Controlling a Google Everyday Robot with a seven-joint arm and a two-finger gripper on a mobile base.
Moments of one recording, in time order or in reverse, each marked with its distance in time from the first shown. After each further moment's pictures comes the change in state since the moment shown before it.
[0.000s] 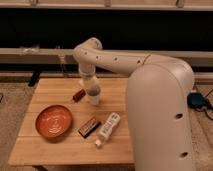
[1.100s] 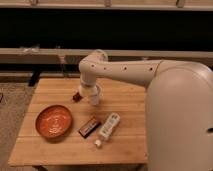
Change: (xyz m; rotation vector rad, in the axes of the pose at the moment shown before) arm 0.000 0.034 0.009 0.074 -0.110 0.248
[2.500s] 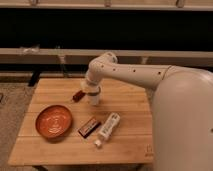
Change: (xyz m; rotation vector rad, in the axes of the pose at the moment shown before) arm 0.009 -0.027 0.006 0.061 -0.118 0.098
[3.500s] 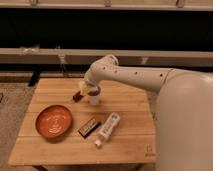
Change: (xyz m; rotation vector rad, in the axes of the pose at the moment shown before) arm -0.014 0.004 0.003 0.014 -0.076 0.044
